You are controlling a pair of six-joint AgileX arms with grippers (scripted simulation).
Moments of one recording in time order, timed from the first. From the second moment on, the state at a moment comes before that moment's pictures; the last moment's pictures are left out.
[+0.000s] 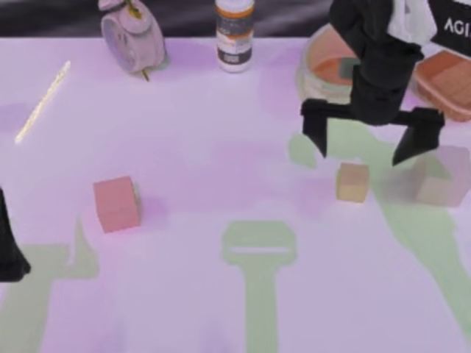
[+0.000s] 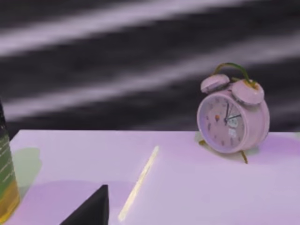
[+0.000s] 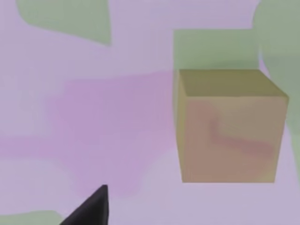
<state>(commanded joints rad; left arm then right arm) 0.00 0.00 0.00 0.00 0.00 0.00 0.37 2.30 1.92 -1.20 0.00 0.53</state>
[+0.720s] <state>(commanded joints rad) 0.00 0.00 0.00 0.00 0.00 0.00 0.37 2.38 1.77 -0.95 0.00 0.54</state>
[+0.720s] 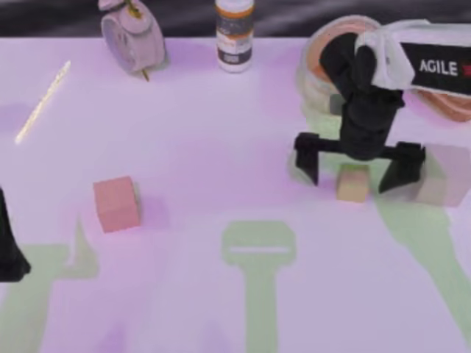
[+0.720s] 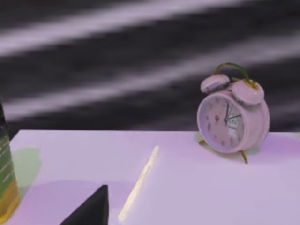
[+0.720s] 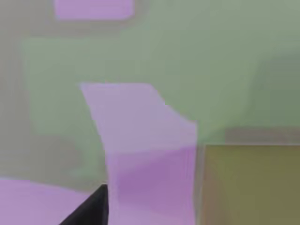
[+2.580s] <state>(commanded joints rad) 0.00 0.00 0.00 0.00 0.00 0.00 0.37 2.36 1.78 -0.96 0.02 0.53</state>
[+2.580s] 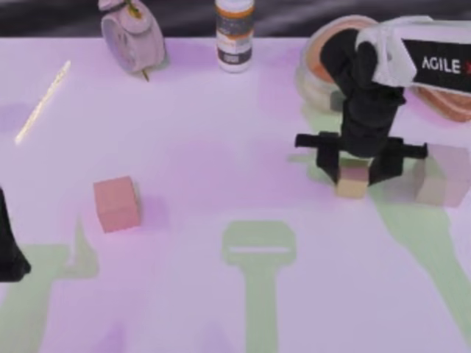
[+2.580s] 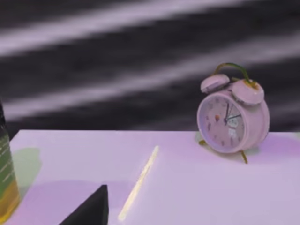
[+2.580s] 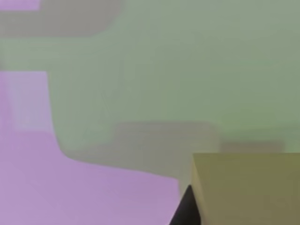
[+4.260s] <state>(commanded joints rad) 0.00 0.00 0.00 0.00 0.00 0.00 0.76 1.79 1.23 -1.00 0.03 0.76</state>
